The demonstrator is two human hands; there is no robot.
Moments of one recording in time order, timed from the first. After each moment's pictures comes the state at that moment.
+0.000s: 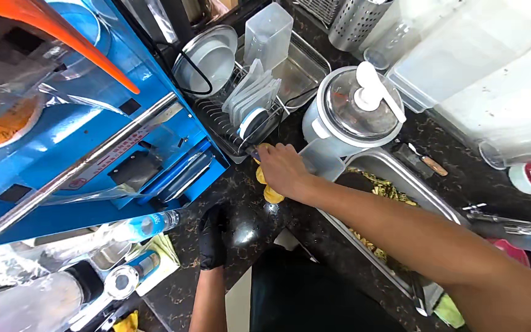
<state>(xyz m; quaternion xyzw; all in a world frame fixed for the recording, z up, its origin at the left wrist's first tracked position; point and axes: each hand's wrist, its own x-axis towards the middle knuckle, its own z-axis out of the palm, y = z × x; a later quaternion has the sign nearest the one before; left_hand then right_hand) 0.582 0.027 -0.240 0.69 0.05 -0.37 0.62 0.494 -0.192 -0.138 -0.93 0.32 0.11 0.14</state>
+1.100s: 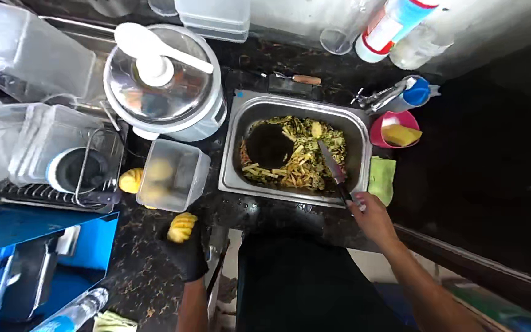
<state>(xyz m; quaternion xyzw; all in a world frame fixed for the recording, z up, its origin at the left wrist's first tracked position) 0.425 -0.028 -0.278 0.82 -0.33 -0.21 0.42 -0.050 -0.027 -0.242 -0.48 0.81 -0.05 0.33</state>
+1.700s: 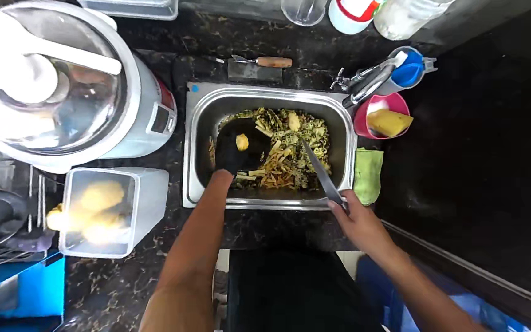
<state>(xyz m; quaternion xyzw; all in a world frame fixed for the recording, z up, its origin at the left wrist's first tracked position) 0.203 -0.300 -0.316 0.63 -0.62 -0.43 -0.19 -0.044 -0.061 -0.205 -0.44 0.79 -0.01 0.43</state>
